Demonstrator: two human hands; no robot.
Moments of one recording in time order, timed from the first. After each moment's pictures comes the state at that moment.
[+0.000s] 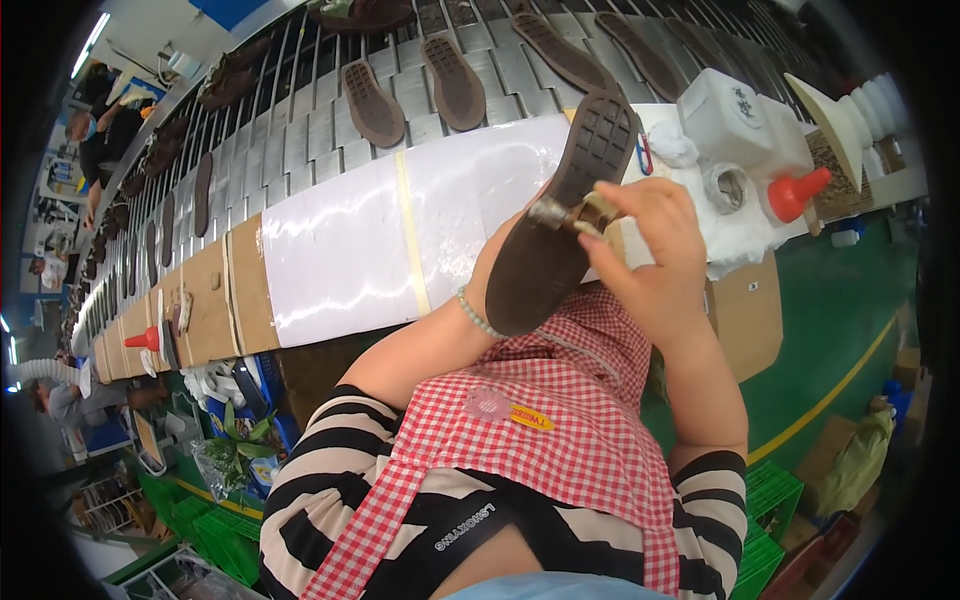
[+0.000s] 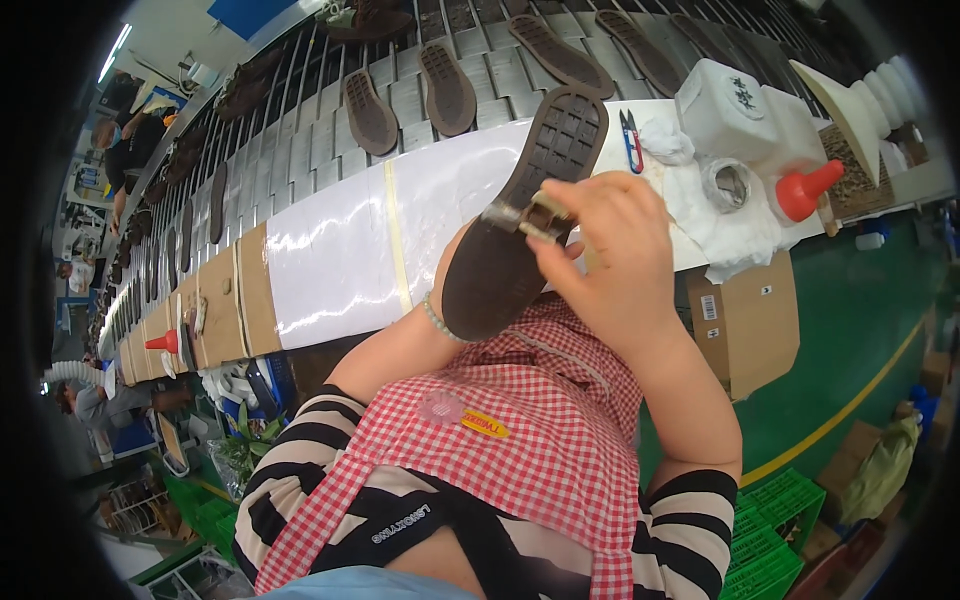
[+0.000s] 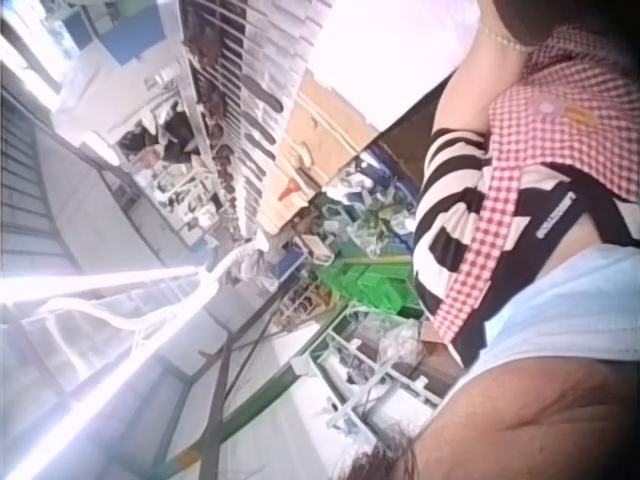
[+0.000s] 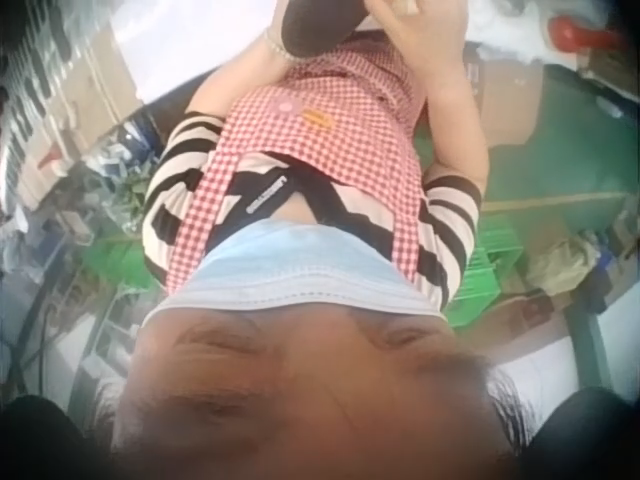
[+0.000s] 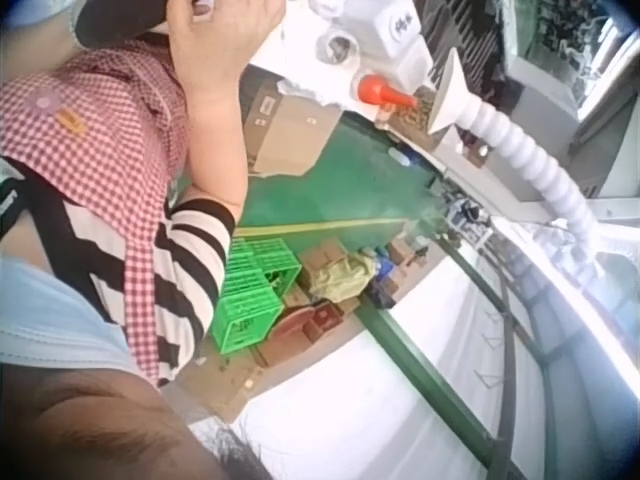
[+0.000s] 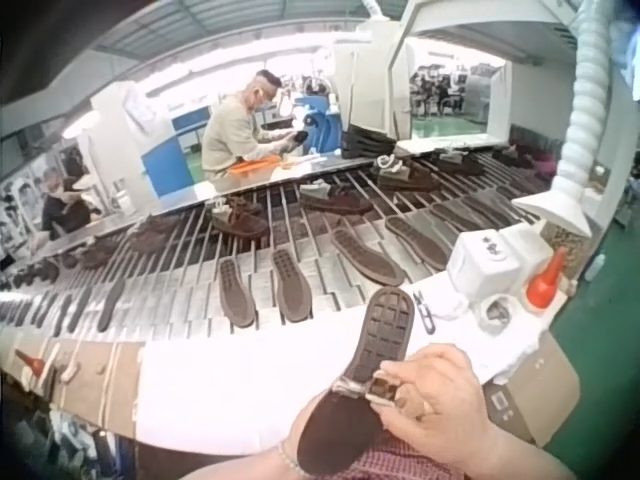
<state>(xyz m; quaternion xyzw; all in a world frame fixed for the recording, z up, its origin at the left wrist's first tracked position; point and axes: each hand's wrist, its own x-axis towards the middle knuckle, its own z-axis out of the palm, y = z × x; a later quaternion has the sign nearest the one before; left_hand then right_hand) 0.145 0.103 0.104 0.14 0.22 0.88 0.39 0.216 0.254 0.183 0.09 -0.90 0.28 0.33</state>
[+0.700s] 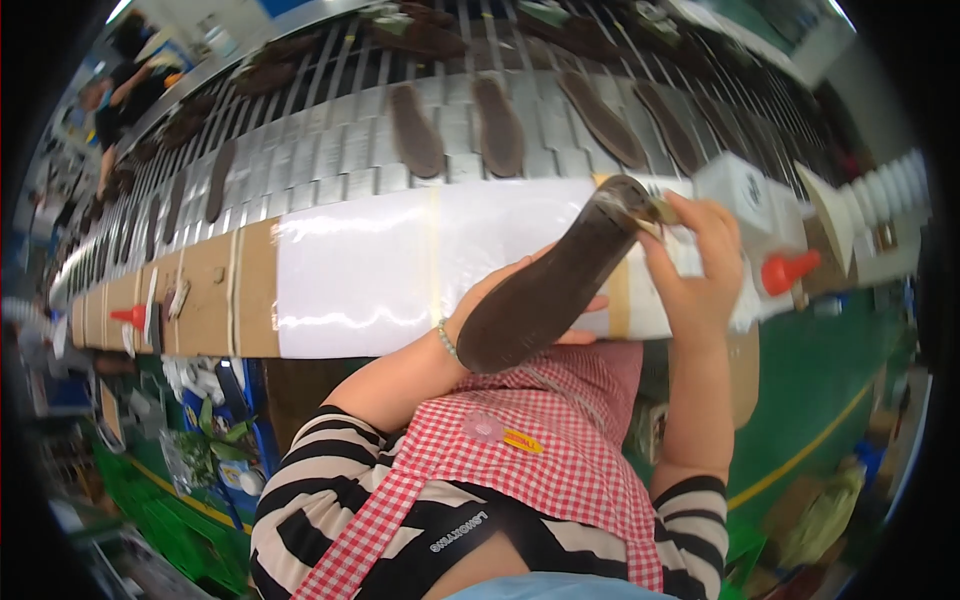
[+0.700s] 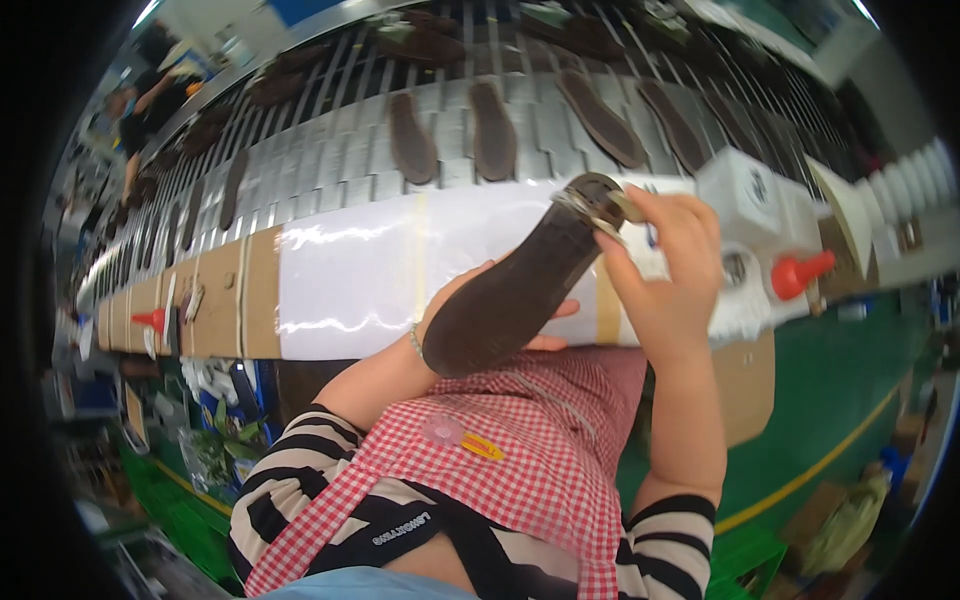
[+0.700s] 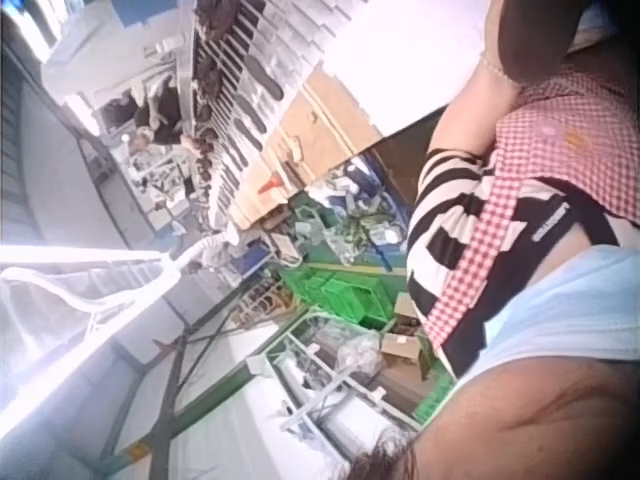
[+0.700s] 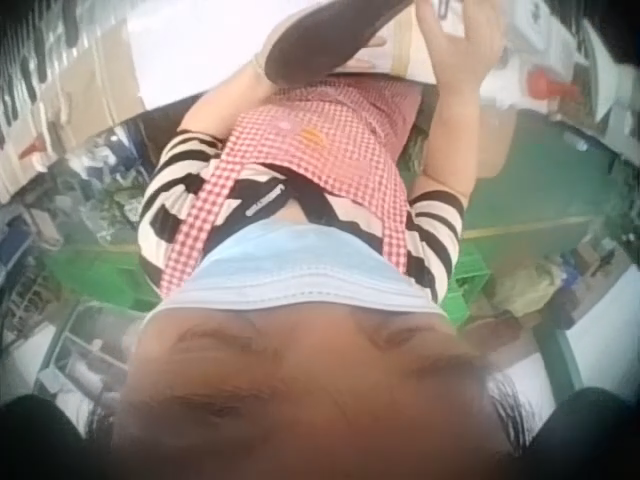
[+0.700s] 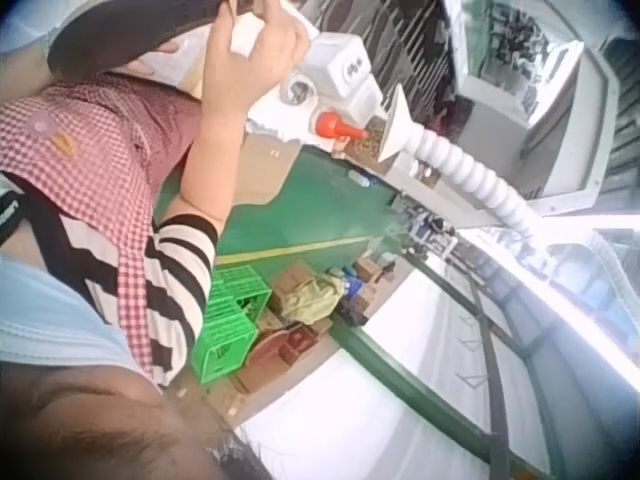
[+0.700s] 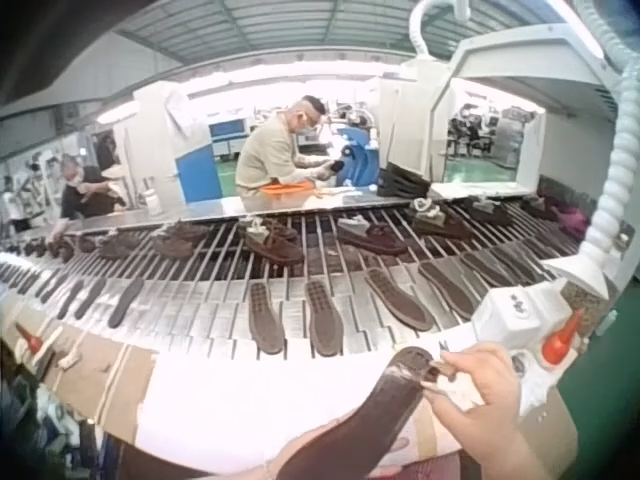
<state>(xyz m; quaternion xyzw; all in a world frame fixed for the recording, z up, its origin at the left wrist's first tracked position) 0.141 0.070 0.144 0.08 0.25 0.84 0.46 0.184 0.284 0.217 0.11 -0.88 0.23 0.40</state>
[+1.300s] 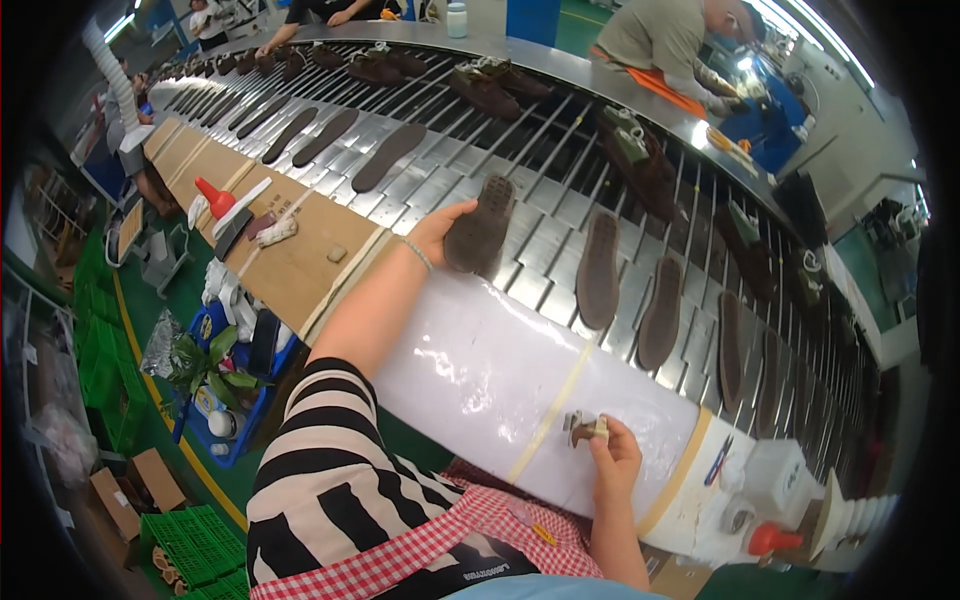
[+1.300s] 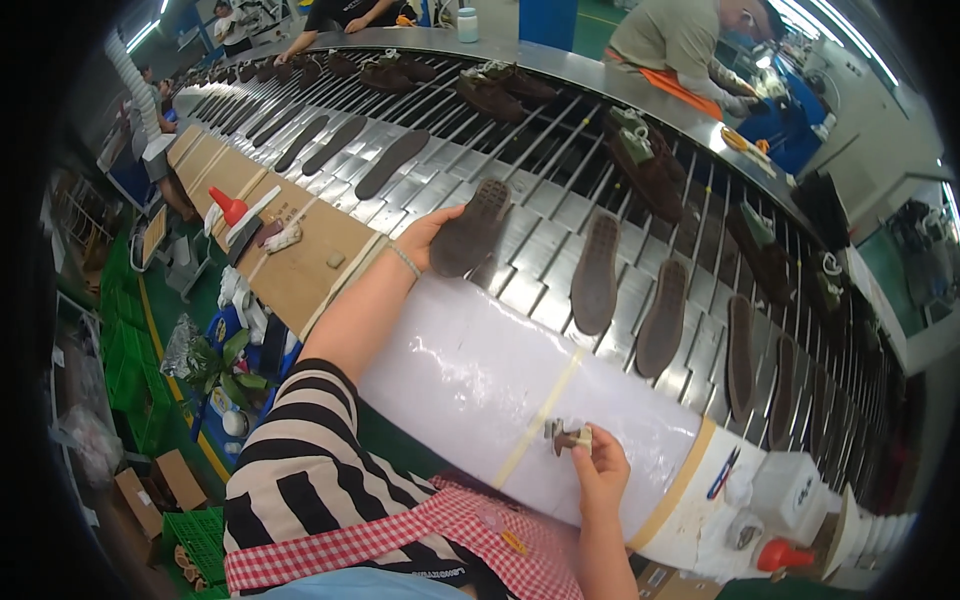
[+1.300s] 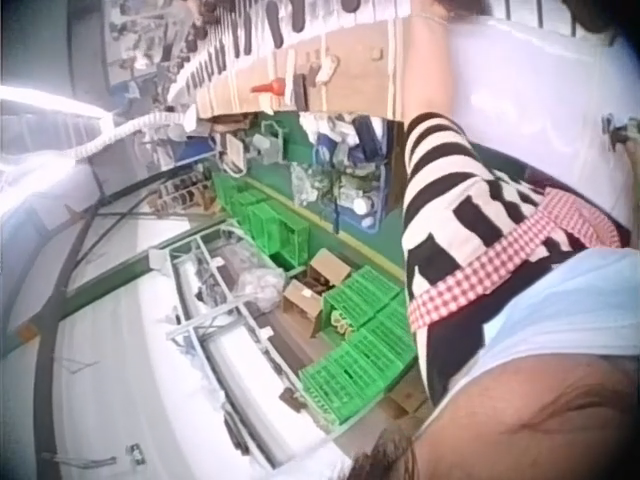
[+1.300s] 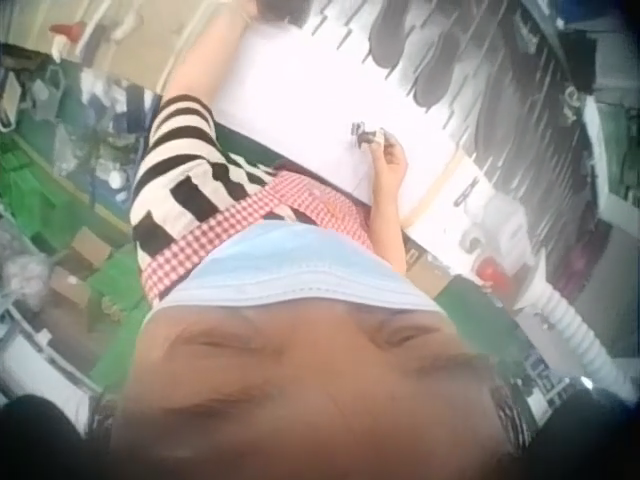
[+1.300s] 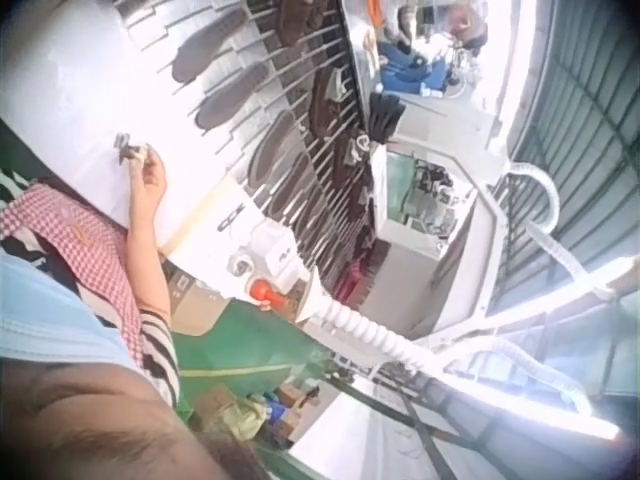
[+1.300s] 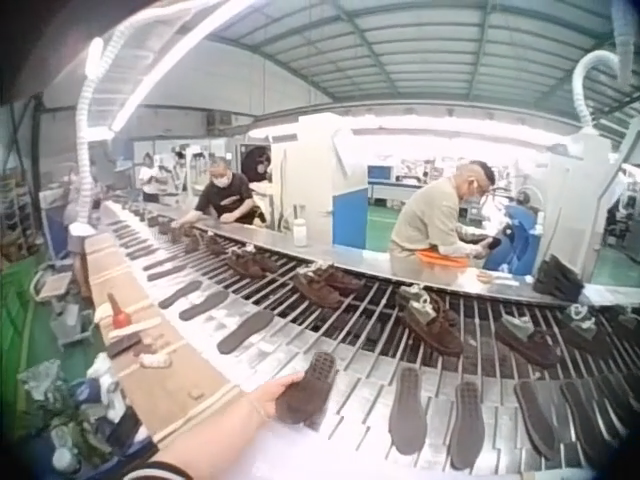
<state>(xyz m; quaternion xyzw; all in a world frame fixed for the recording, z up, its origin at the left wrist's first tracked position) -0.094 -0.203 0.073 -0.01 0.21 0.95 0.24 0.167 0.217 0.093 0.01 -0.68 0.73 -0.03</state>
